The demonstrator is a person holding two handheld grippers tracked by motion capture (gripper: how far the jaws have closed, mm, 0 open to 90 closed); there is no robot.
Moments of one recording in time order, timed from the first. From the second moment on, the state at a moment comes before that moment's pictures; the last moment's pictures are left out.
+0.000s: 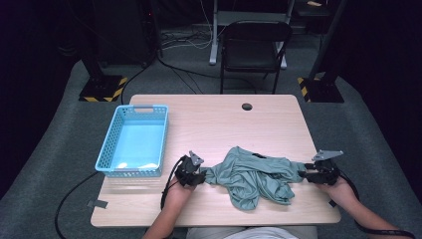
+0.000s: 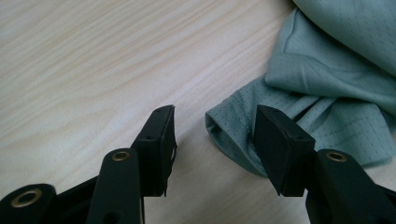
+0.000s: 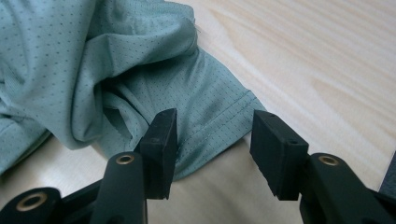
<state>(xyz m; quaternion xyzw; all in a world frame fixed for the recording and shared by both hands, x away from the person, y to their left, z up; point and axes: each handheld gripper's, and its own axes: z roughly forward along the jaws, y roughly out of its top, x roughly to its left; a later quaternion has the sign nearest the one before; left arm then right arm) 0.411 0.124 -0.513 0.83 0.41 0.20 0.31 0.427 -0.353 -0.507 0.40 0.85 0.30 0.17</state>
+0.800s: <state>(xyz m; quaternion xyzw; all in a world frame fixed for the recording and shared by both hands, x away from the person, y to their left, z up) 0.414 0.107 -0.482 0.82 0.42 0.16 0.36 0.415 -0.344 -0.477 0.39 0.84 0.36 0.15</state>
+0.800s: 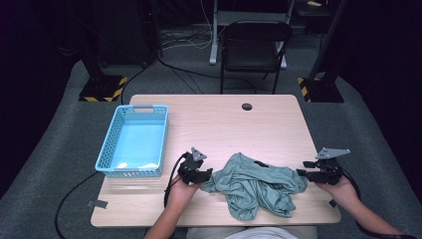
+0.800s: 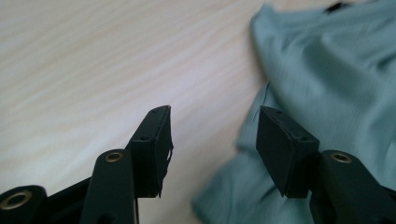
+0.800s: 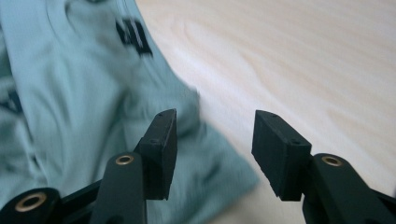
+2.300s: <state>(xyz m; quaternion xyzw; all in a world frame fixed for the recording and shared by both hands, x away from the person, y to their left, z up) 0.432 0.089 -0.409 0.76 0.37 0.29 0.44 0.449 -0.311 -0.389 0.33 0.77 0.50 0.23</state>
